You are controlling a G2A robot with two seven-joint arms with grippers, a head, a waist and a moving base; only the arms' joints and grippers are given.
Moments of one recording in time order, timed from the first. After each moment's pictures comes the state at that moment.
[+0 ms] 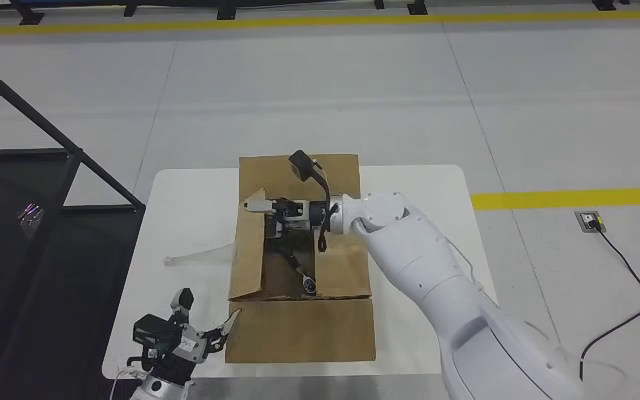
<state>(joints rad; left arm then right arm) 1.73 -1.20 -1.59 -1.89 1.34 -0.21 0.27 -0.09 -1.74 0.70 -0.27 0.56 -0.51 1.12</state>
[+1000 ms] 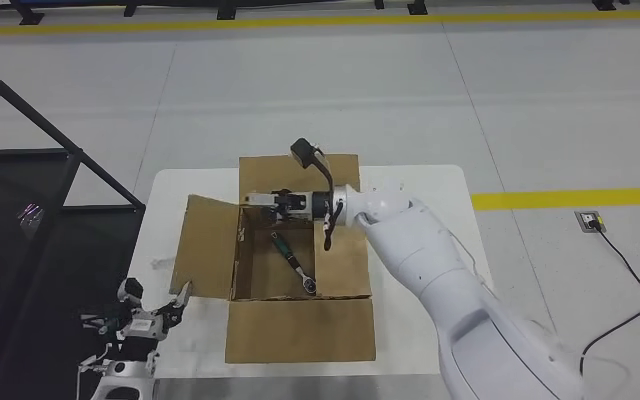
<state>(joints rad) 1.66 -1.21 -1.73 -1.80 1.18 -0.08 0.22 -0.04 -1.76 0.75 -0.19 0.50 -0.67 1.11</state>
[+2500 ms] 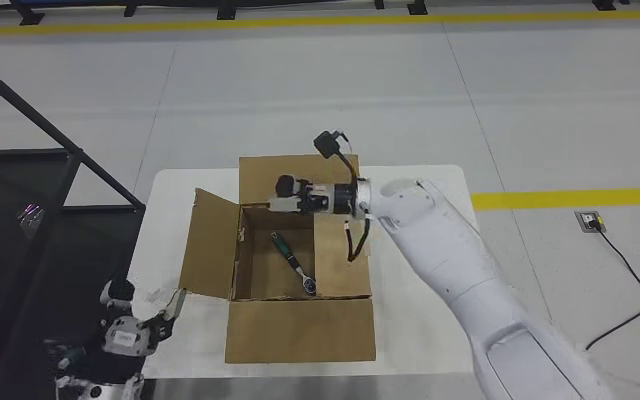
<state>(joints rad) 1.83 -1.22 -1.78 -2.09 1.13 -0.21 0.27 -0.20 -1.56 0.87 -0.62 0.15 -0.92 0.90</state>
